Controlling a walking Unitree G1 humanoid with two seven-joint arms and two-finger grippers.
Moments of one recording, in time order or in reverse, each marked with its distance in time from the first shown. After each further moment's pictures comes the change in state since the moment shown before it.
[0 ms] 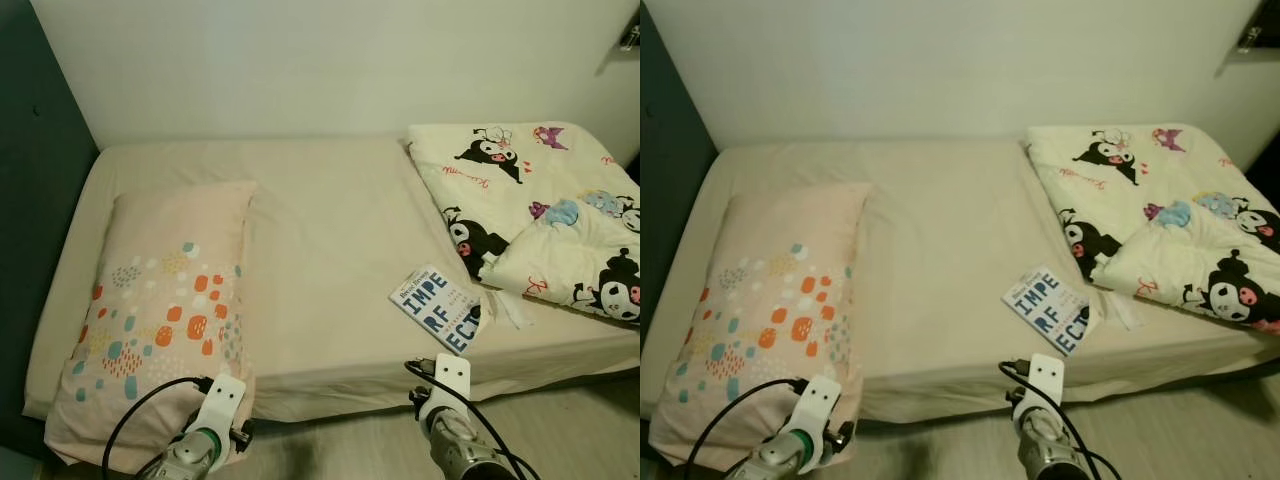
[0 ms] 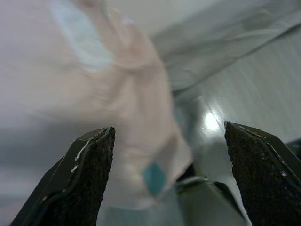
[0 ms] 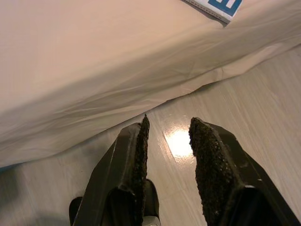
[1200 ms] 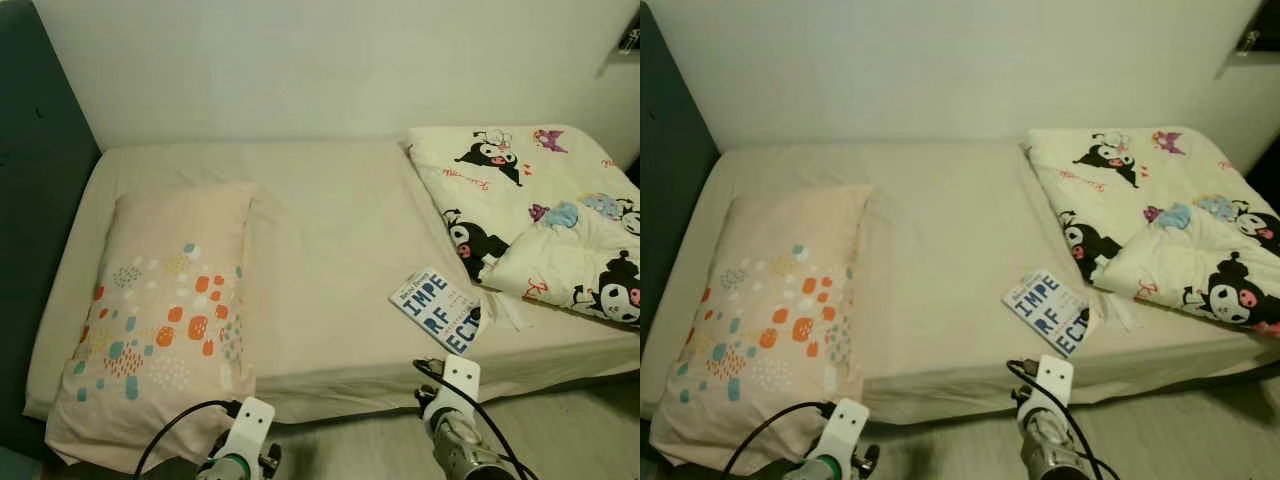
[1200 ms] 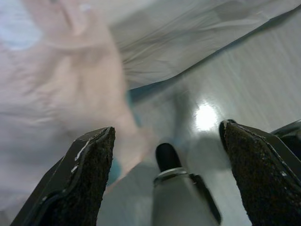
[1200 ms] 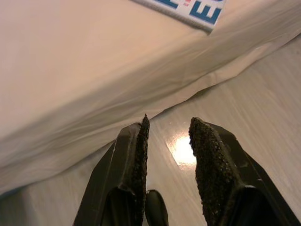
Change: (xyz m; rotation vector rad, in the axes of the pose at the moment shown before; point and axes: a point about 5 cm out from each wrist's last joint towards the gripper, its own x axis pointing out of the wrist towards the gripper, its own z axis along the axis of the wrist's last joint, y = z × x) left arm -0.003 -0.030 -0.013 0.020 0.012 -0.015; right arm 0.000 -0.007 0.002 0.092 -0.046 -0.041
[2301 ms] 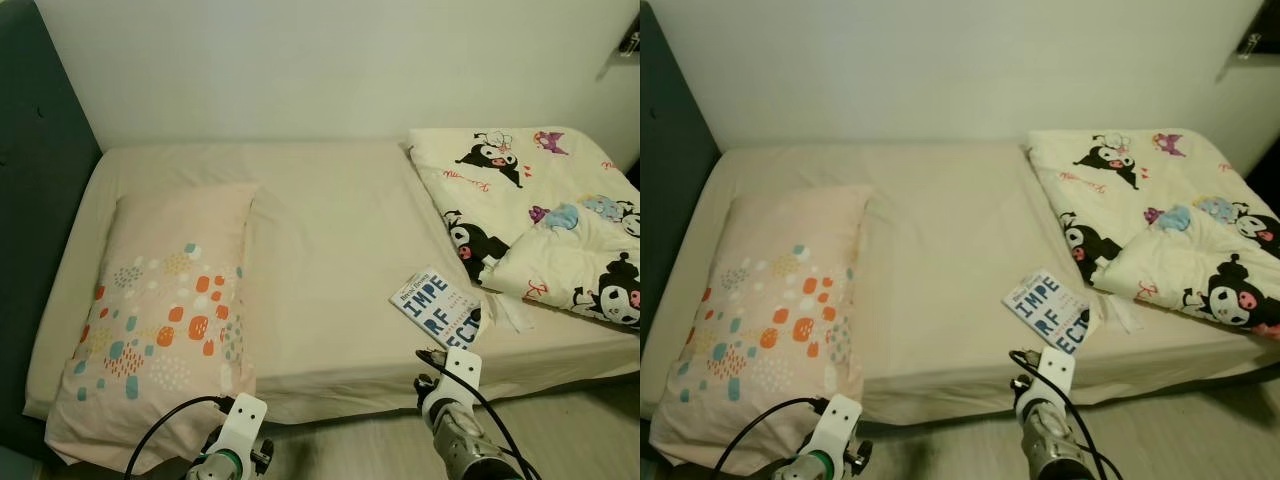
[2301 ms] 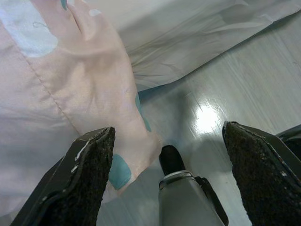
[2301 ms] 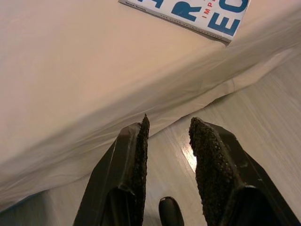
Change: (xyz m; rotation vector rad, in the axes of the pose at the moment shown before) left arm 0.001 0.004 0.003 0.003 -0.008 0.004; right arm 0.002 0.006 0.009 0.033 -0.016 0.088
